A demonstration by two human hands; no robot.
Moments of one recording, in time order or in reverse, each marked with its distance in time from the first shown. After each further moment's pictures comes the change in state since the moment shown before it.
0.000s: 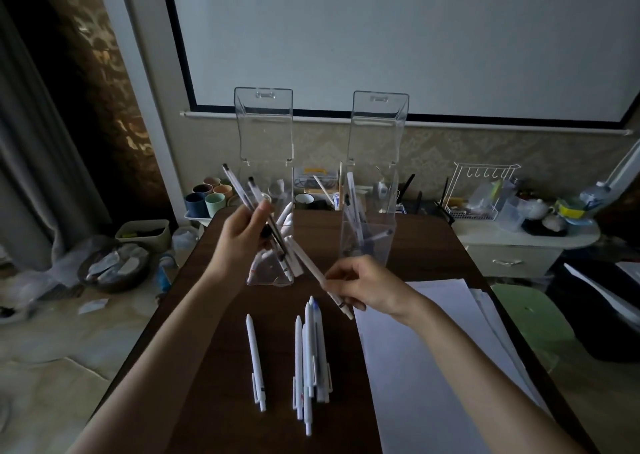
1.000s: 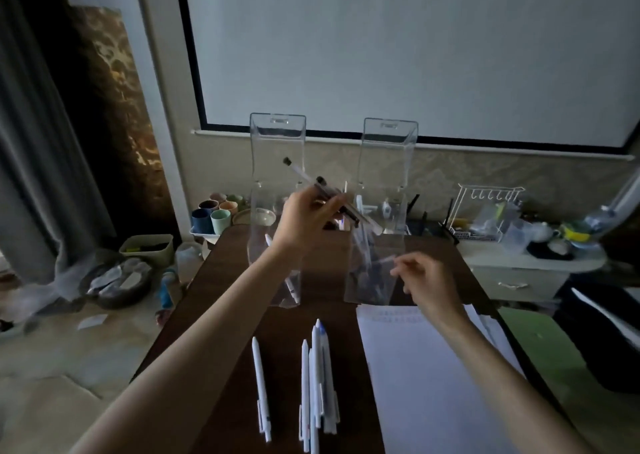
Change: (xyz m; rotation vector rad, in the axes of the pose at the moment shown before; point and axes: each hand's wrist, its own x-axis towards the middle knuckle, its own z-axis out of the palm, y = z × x) left_hand 0.055 0.020 0.055 0.278 -0.111 0.239; right_hand 0.000 0.029 -0.044 -0.130 0.685 -0.096
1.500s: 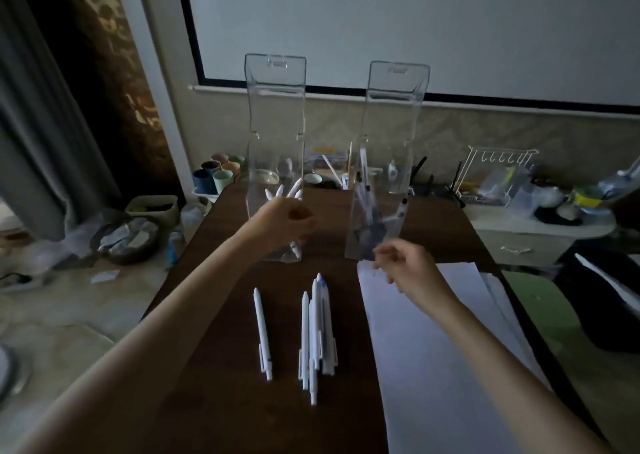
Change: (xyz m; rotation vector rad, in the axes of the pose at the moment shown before) left_hand -0.051 -0.025 -0.030 0.410 -0.322 -0.352; right_hand -0.030 0.007 0.015 0.010 -0.265 0.089
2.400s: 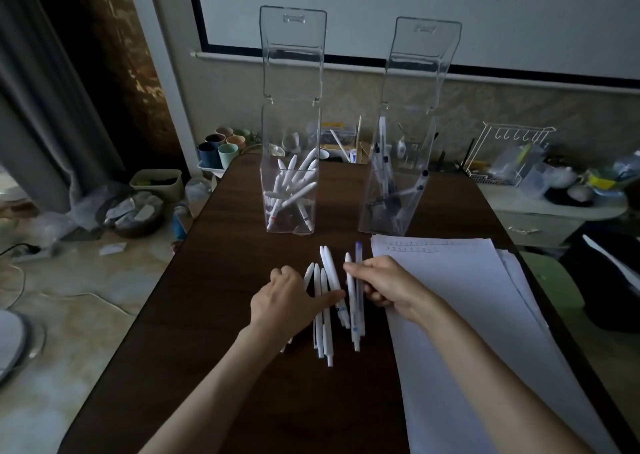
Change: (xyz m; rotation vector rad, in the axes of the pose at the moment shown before) left_hand -0.087 -0.059 0.078 0.506 0.022 -0.369; right_hand -0.017 0.004 0.060 0.156 -0.325 0.359
